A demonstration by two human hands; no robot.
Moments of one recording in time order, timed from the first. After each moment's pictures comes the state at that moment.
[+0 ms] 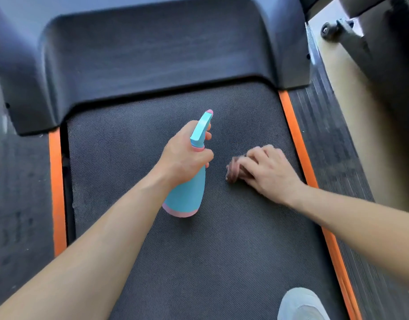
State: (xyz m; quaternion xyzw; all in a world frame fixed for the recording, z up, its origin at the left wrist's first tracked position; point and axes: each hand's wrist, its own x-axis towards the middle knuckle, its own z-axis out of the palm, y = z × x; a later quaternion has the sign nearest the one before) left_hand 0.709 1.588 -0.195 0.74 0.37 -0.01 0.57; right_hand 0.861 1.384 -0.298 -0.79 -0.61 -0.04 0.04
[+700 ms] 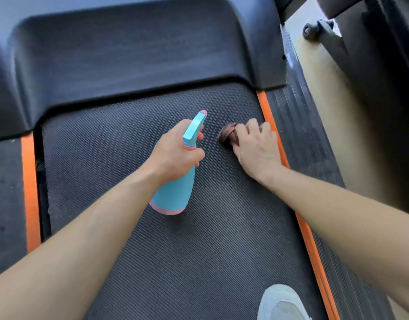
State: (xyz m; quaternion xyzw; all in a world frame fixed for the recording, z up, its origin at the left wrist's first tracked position) left_hand 0.735 1.575 -0.198 0.78 0.34 -0.05 0.52; right_hand 0.892 1.417 -0.285 -0.90 -0.43 -0.05 -0.02
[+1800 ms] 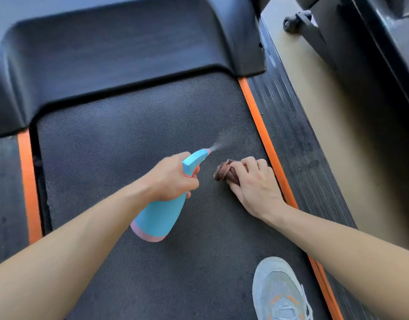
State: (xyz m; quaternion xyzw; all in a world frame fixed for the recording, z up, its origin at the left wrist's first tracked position) left_hand 0.688 1.528 -0.185 0.78 0.27 -0.22 0.52; right_hand 0.801 1.312 -0.274 -0.90 -0.44 0.06 0.05
